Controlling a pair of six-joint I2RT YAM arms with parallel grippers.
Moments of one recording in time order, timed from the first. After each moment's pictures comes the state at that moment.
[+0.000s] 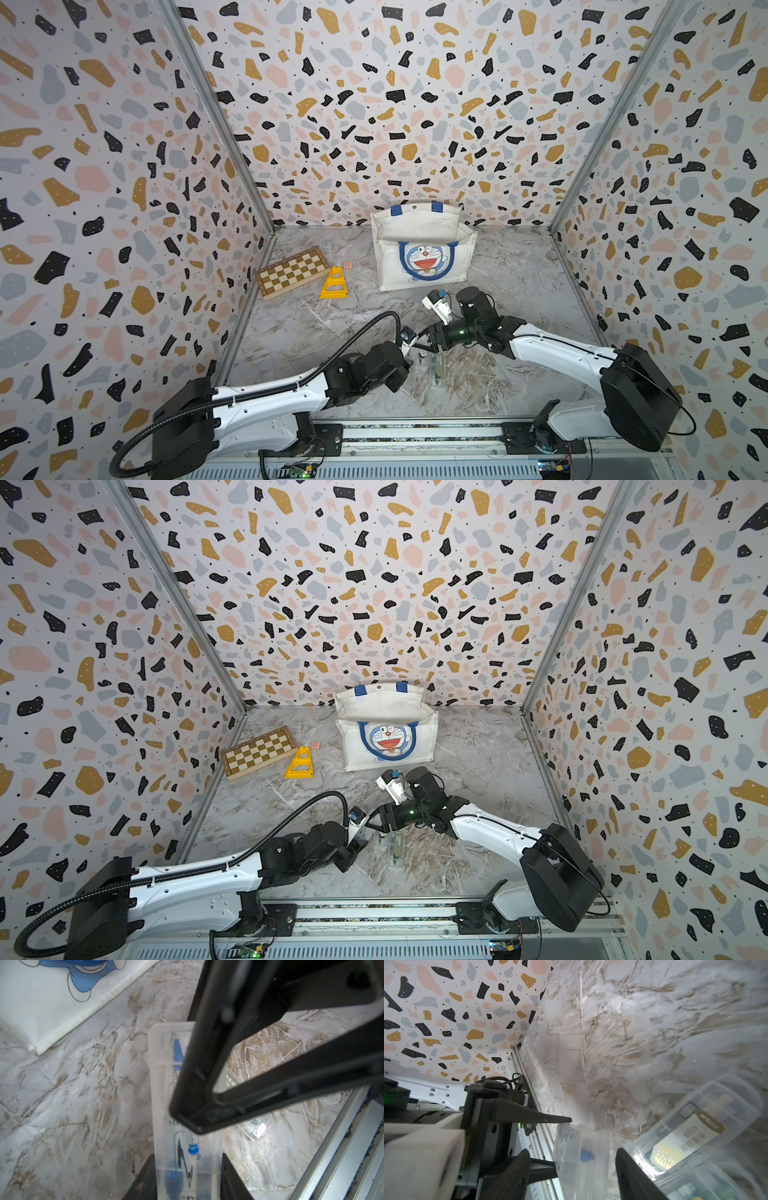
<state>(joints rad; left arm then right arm) -1.12 1.08 0.54 -0.21 -0.23 -0.26 0.73 1.38 0.74 -0.04 -0.70 0.48</state>
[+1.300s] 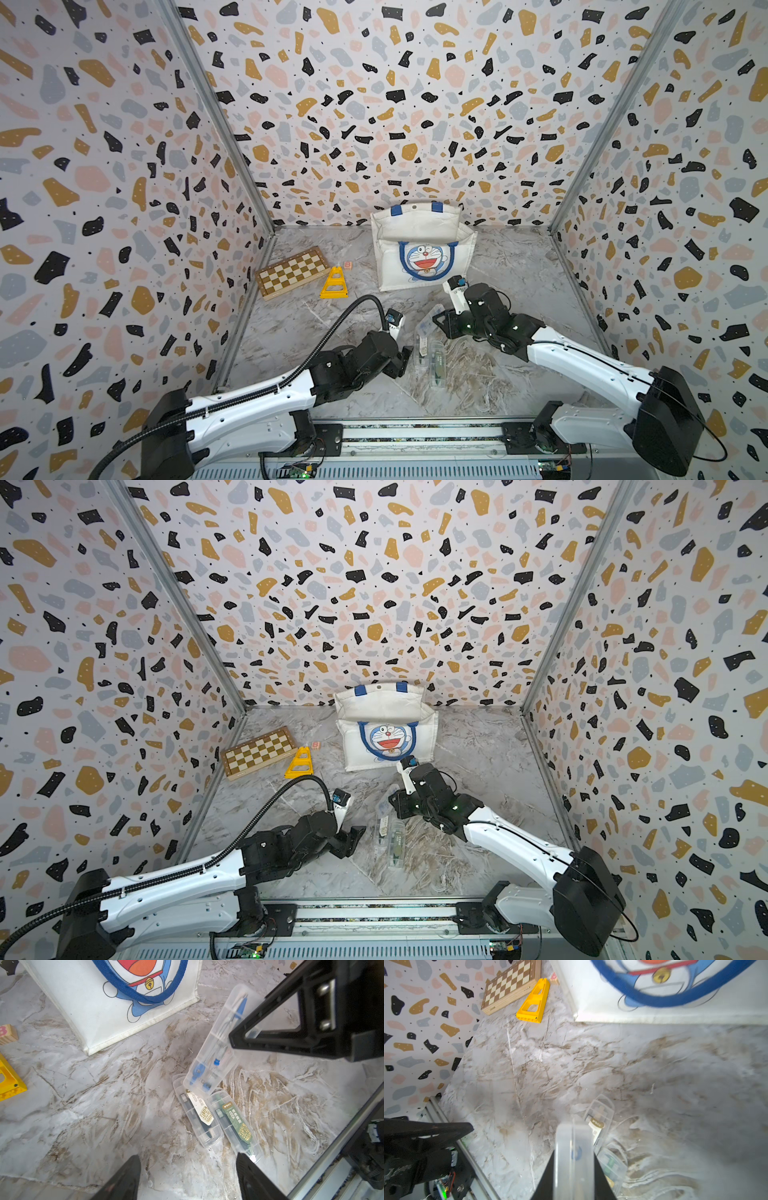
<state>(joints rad) -1.07 0.98 0.65 -0.35 -0.30 -0.44 0.76 1.21 0.84 -0.30 -0.12 0.44</state>
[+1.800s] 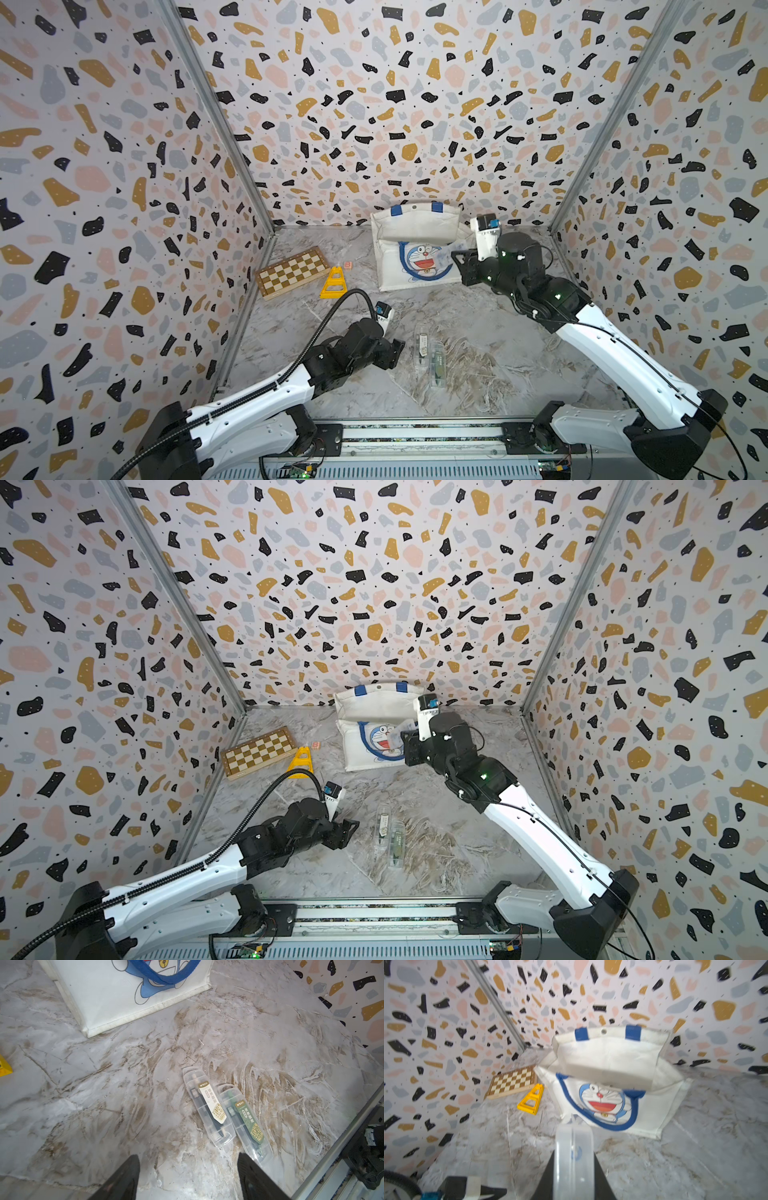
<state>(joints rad) -0.86 0.97 0.59 -0.32 -0.10 -0.39 0.65 1.23 1.37 -0.48 0.07 0.29</state>
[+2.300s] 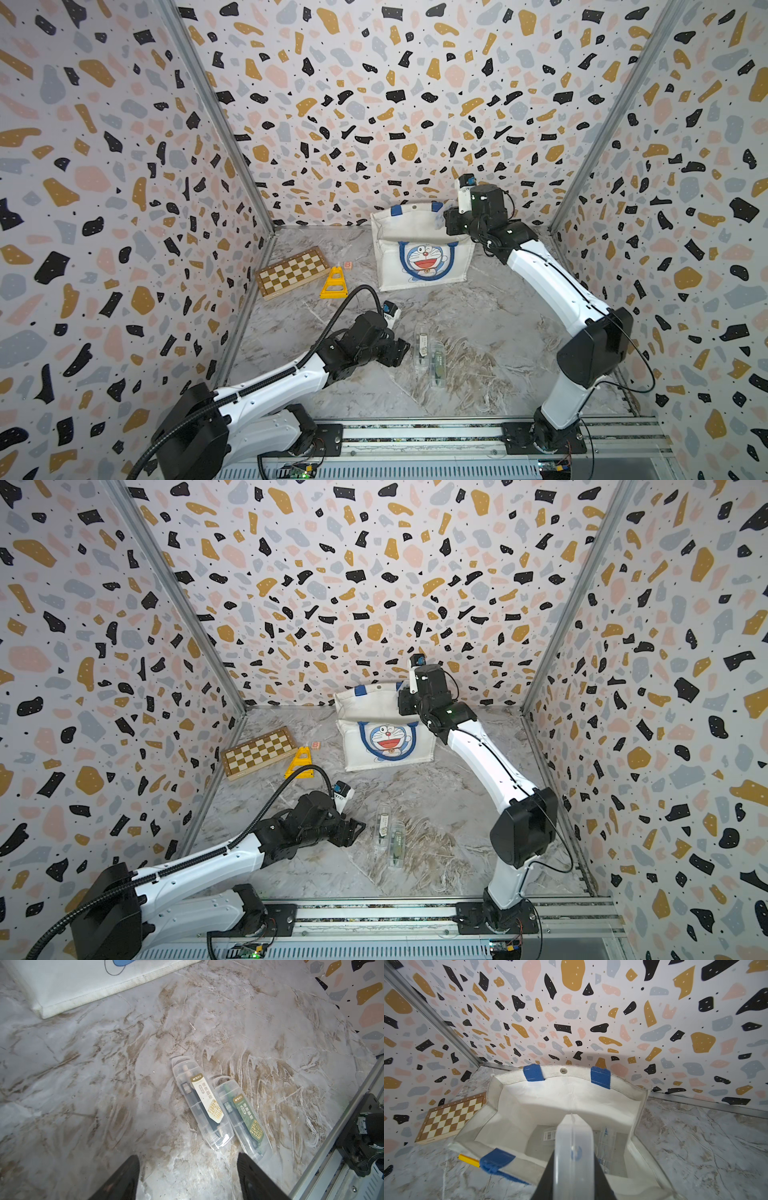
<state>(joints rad) -0.81 1.12 0.59 -0.22 0.06 -0.36 0.48 1.81 1.85 -0.48 0.04 0.18</state>
